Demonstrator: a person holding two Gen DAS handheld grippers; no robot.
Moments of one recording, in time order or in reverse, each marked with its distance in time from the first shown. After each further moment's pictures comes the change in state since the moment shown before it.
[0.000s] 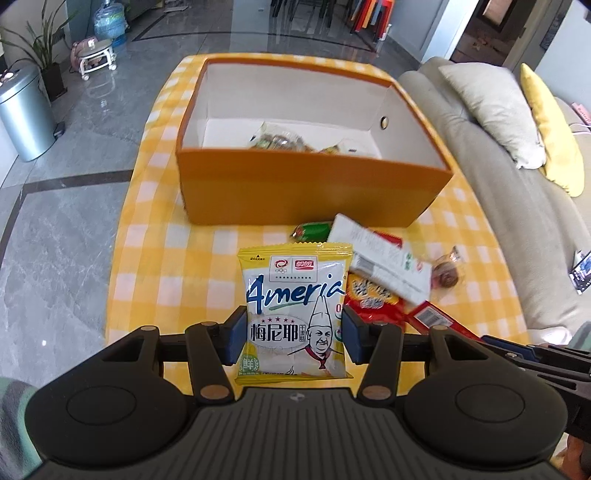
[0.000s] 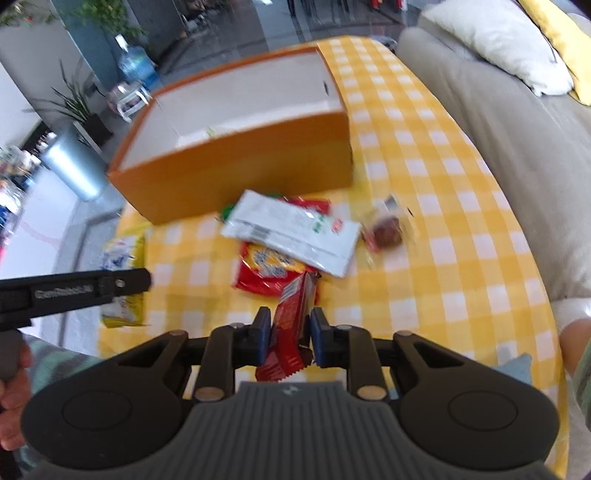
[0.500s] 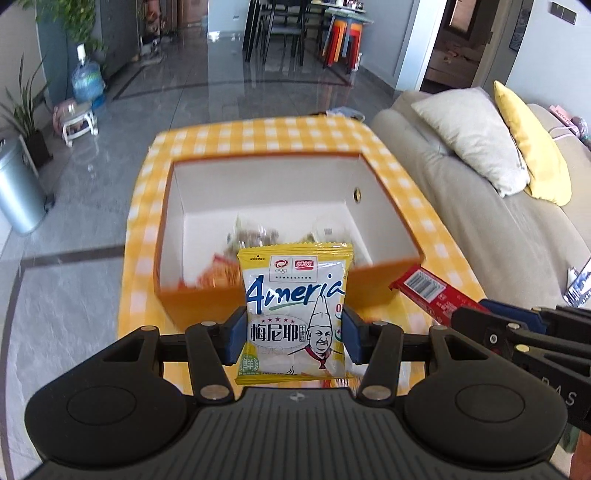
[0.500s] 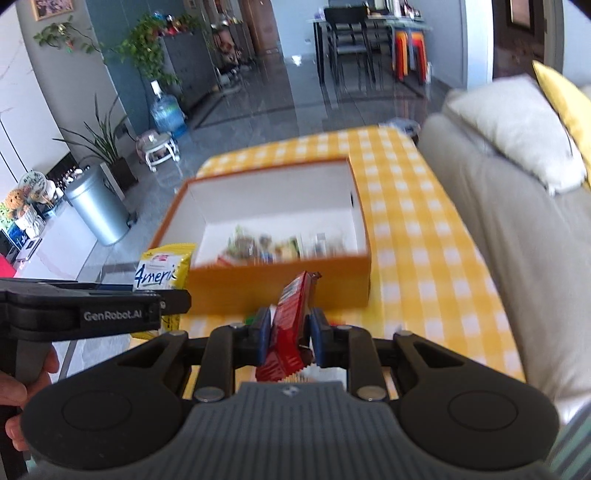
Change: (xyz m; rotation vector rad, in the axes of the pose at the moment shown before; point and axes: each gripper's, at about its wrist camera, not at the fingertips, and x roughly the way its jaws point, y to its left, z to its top) left arm -0.019 -0.030 0.078 0.124 -0.135 0.015; right arm -0.039 0.019 0.074 -0.109 -0.220 0.024
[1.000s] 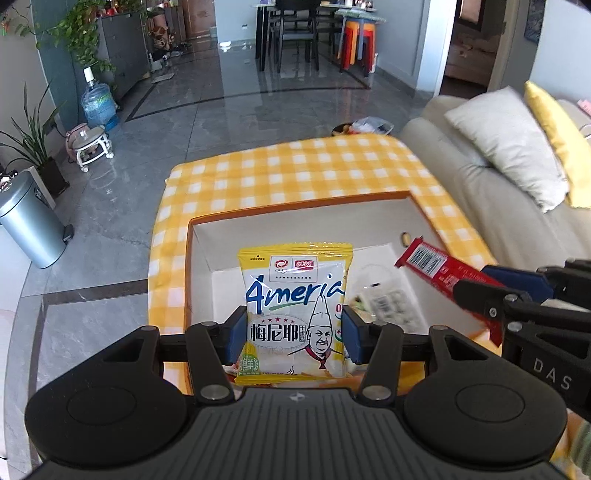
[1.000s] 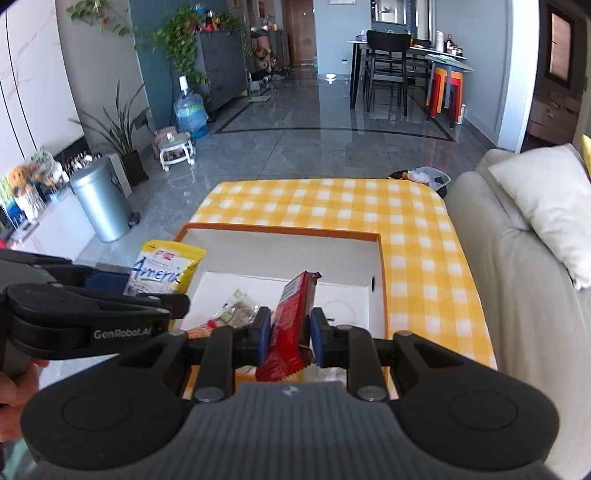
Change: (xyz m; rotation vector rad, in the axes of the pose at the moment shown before) left arm 0.058 0.021 0.067 0.051 0.006 0.103; right arm 0.076 0.018 0.095 -0.174 -0.027 0.001
